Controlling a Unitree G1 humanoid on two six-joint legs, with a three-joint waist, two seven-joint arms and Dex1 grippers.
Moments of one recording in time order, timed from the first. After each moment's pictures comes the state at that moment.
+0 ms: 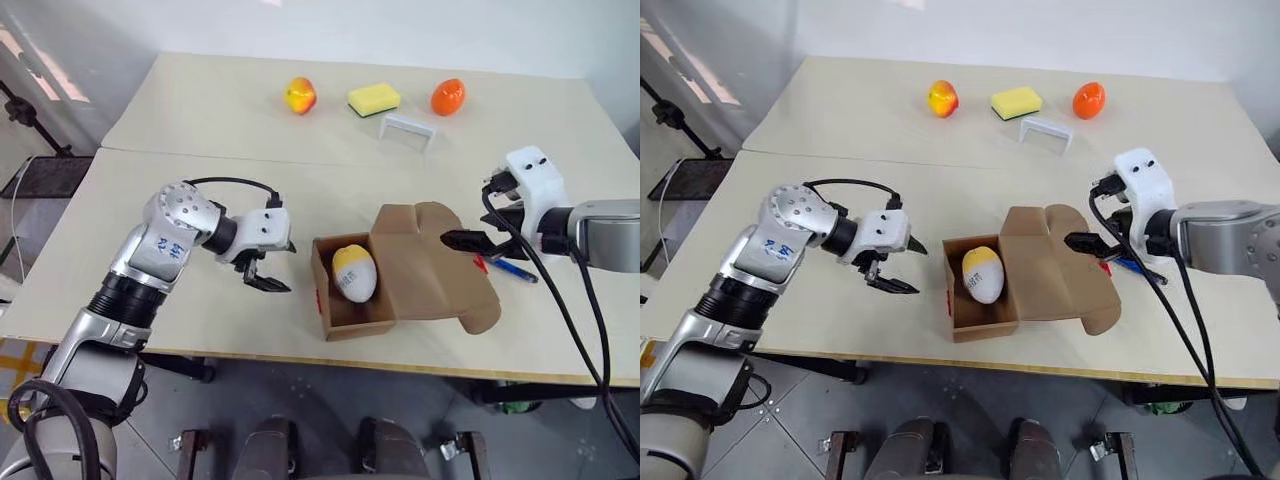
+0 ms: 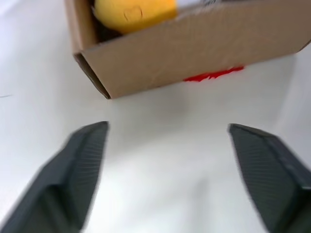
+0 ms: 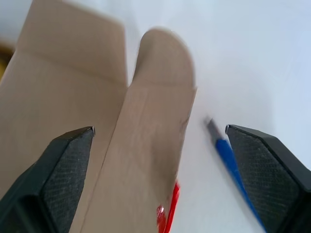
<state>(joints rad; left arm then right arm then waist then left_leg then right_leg) -0.87 0.68 -0.28 0.15 0.00 0.36 -1.37 -0.72 -1.17 0.02 -0.23 1.20 1.30 0.13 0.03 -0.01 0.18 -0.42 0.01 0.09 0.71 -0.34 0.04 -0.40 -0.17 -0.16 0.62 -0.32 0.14</state>
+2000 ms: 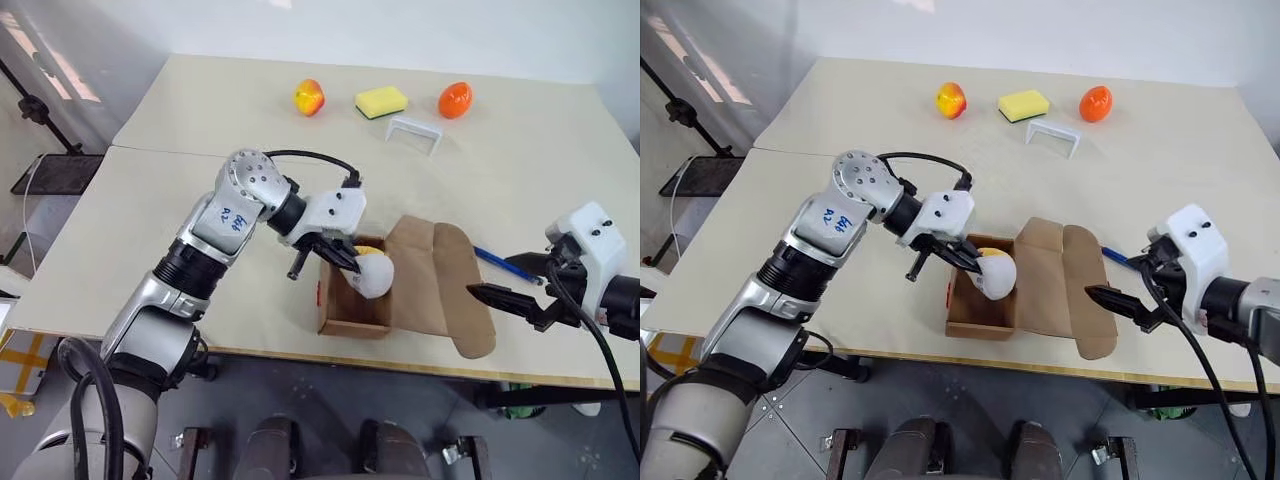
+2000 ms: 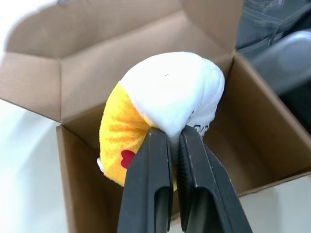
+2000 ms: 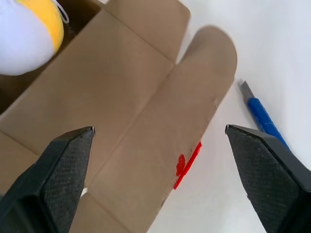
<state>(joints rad) -1.09 0.42 -0.38 0.25 -0.06 0.36 -1.42 -0.13 -1.12 -0.57 -0.61 1.10 1.28 0.43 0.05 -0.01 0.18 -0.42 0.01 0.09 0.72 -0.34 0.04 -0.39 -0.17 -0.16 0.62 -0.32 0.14</state>
